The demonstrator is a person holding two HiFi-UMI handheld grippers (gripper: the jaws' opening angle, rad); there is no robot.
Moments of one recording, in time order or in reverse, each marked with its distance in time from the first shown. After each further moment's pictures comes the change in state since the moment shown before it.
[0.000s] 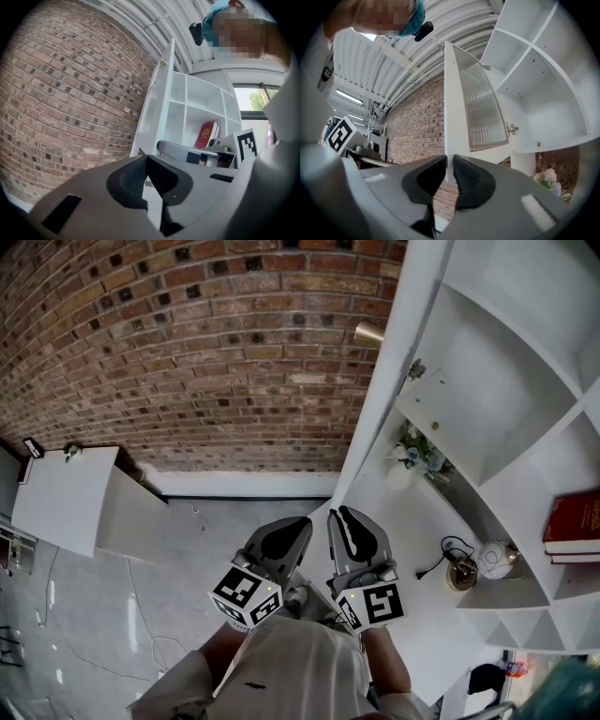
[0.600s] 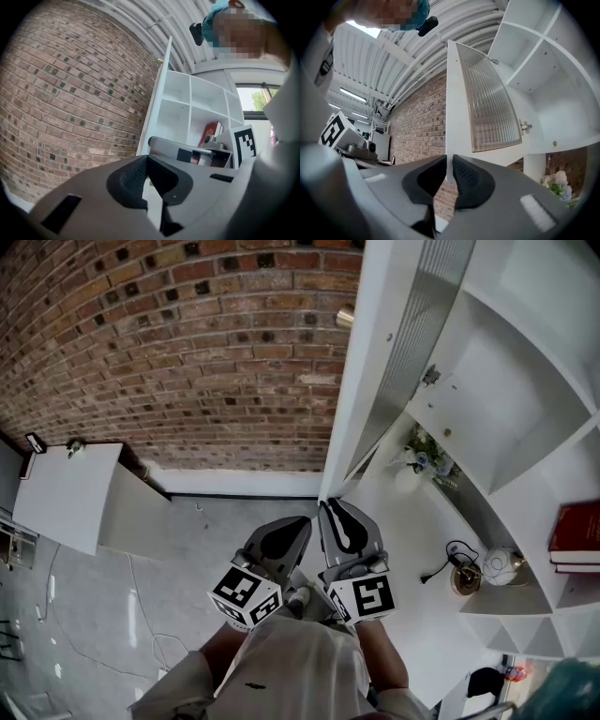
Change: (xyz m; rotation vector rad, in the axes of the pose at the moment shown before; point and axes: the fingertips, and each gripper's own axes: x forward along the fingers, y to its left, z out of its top) left arm -0.006 0.026 0.002 -0.007 -0.002 0.029; right arm 0.042 0.020 -0.005 -0.028 0.008 0.046
